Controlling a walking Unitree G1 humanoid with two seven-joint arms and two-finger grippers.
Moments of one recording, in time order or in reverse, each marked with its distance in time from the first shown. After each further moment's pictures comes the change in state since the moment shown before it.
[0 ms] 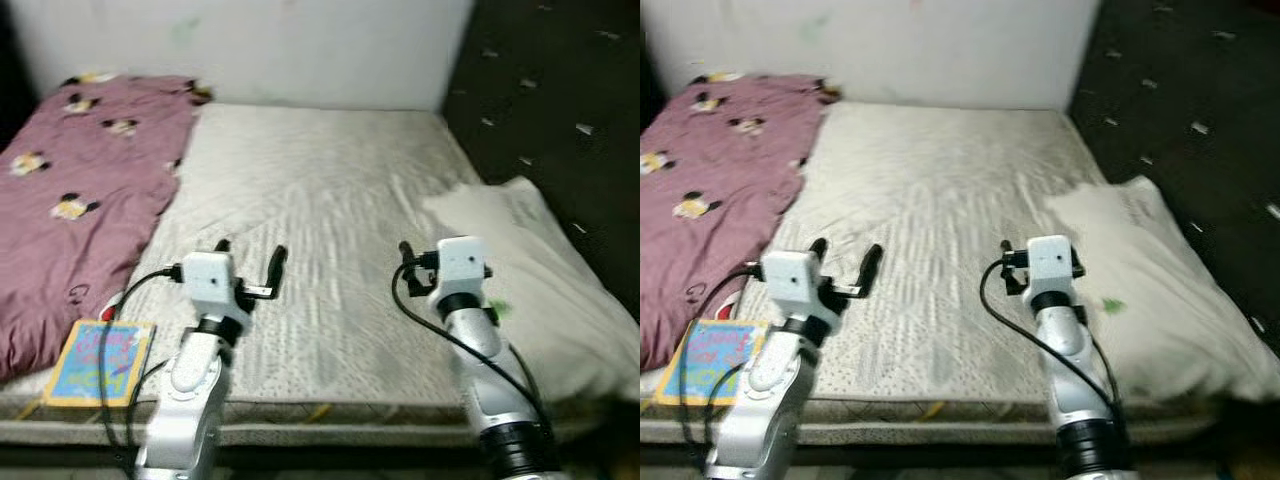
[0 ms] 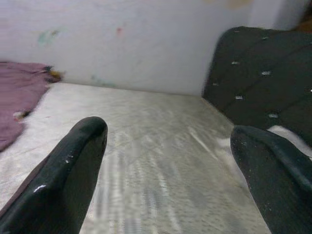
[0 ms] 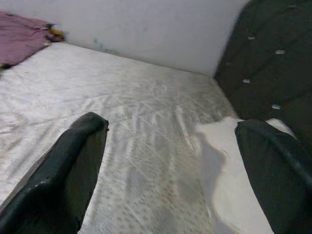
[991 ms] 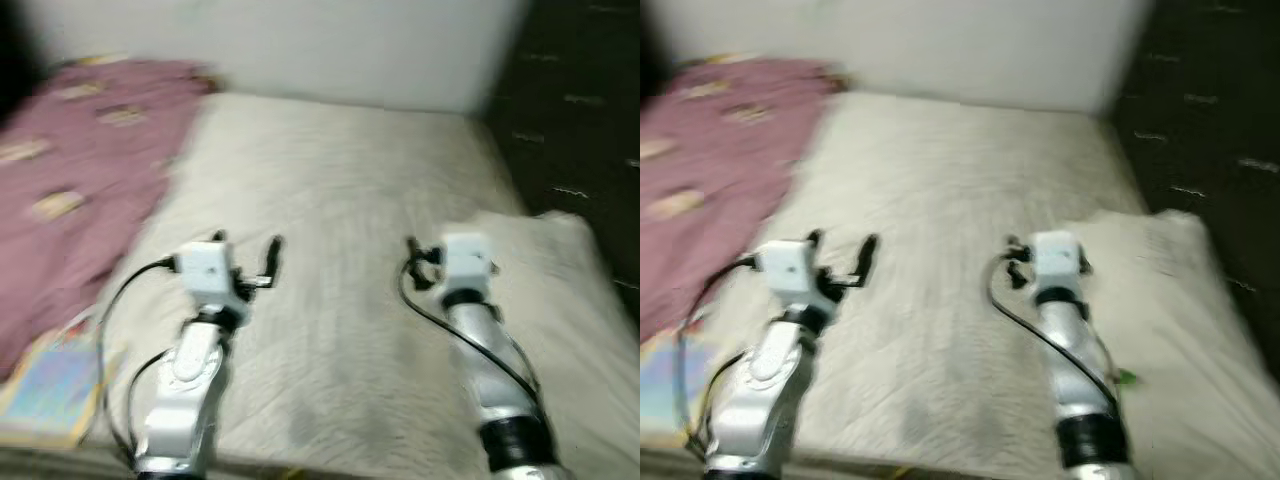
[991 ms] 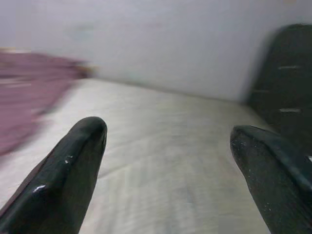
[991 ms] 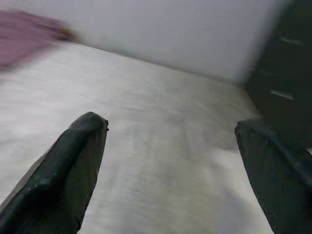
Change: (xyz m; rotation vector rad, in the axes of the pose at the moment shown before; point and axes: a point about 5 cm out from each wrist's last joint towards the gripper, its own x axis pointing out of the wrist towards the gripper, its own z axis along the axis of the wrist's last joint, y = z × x) left arm 0.000 0.007 -0.002 -0.006 0.012 0.071; right arm 0.004 0.005 0.003 -0.001 -0.014 0.006
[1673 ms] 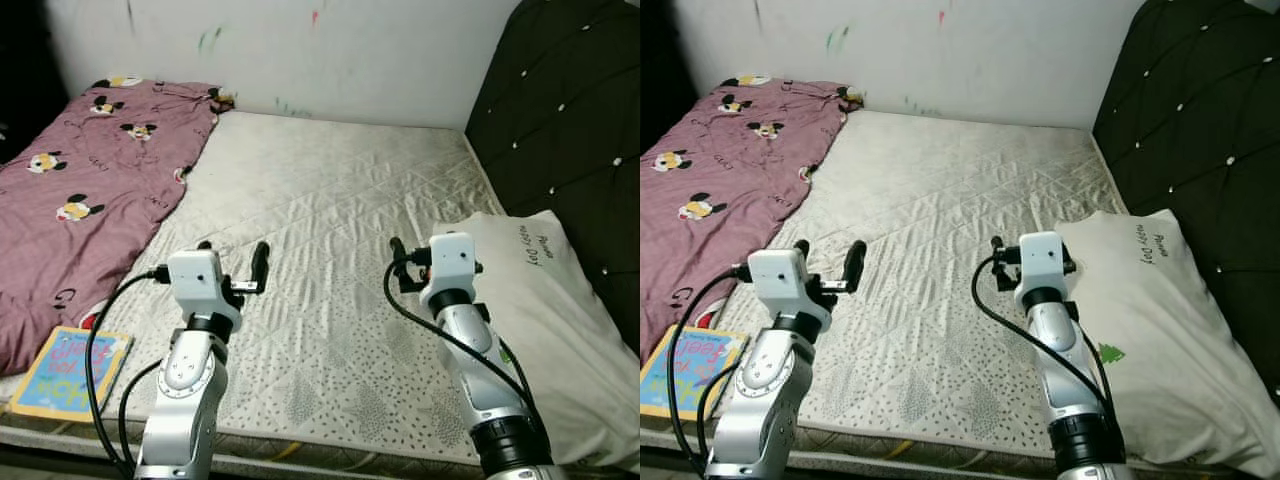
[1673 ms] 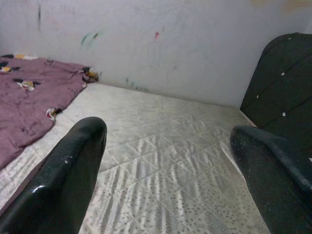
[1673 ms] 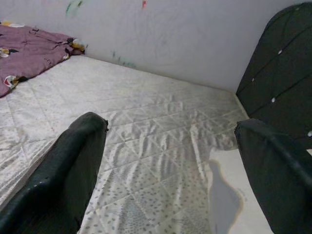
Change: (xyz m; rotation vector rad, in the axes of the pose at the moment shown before) left arm 0.002 -0.006 0.001 -0.019 -0.007 0.013; right arm -0.001 -0.007 -0.001 0.007 -0.001 -0.009
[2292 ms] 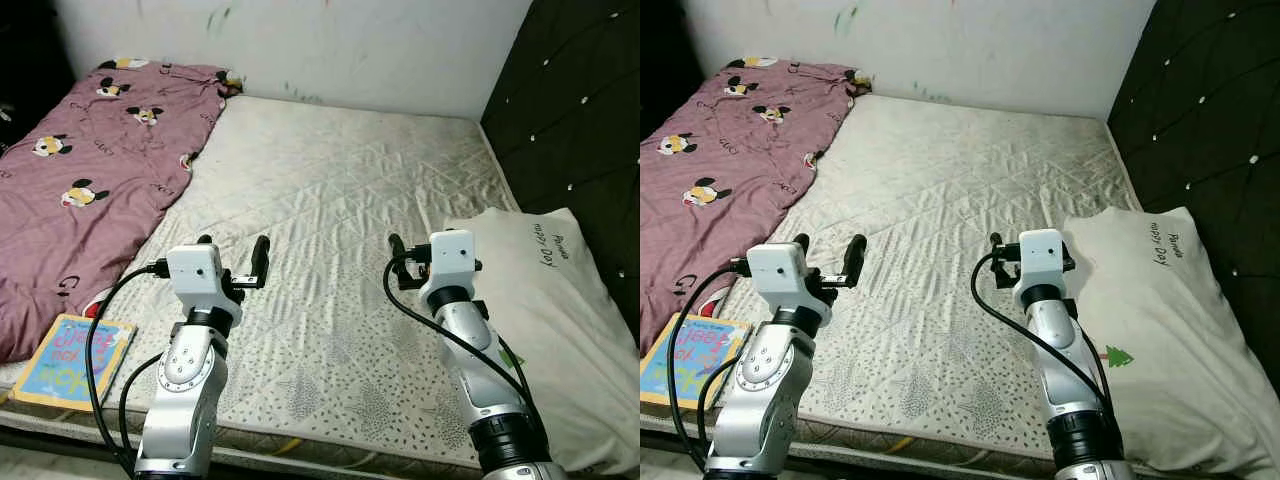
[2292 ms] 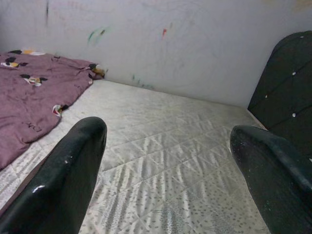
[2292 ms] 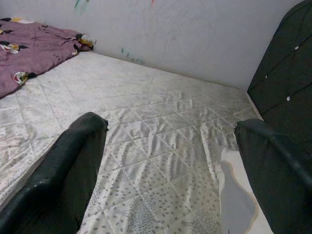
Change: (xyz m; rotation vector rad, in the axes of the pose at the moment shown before) left arm 0.003 0.000 0.003 -0.001 -0.011 -0.004; right arm 0.001 0.001 0.001 0.007 -0.006 0.002
